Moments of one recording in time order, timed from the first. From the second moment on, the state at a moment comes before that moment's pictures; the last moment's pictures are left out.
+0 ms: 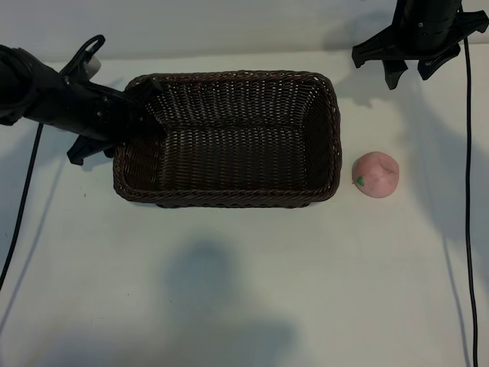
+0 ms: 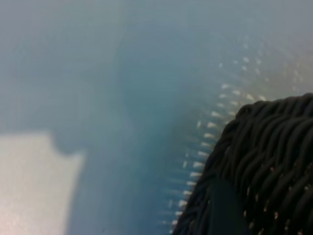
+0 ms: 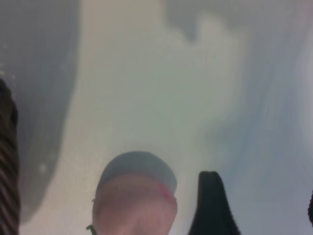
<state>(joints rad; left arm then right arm) -0.10 1.94 -1.15 -0.76 0.43 0.02 0.34 2.12 -1.90 -0.10 1.22 0.10</state>
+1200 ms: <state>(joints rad) -0.10 1.76 -1.21 -0.41 0.60 -0.08 0.34 2.12 -1.90 -0.10 1.22 0.09</state>
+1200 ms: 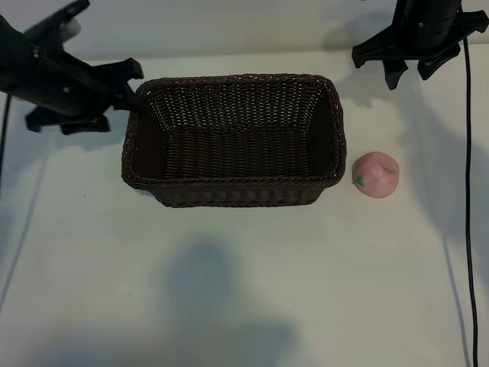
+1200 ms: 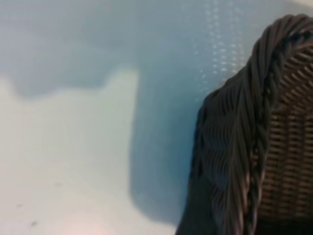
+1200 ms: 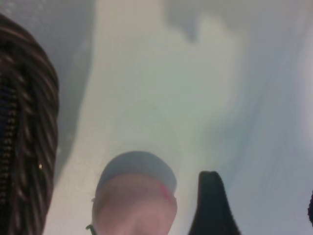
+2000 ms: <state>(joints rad) -0.10 1.60 -1.27 -0.15 0.91 -0.14 0.34 2.12 -1.90 -0.03 1.22 0.09</state>
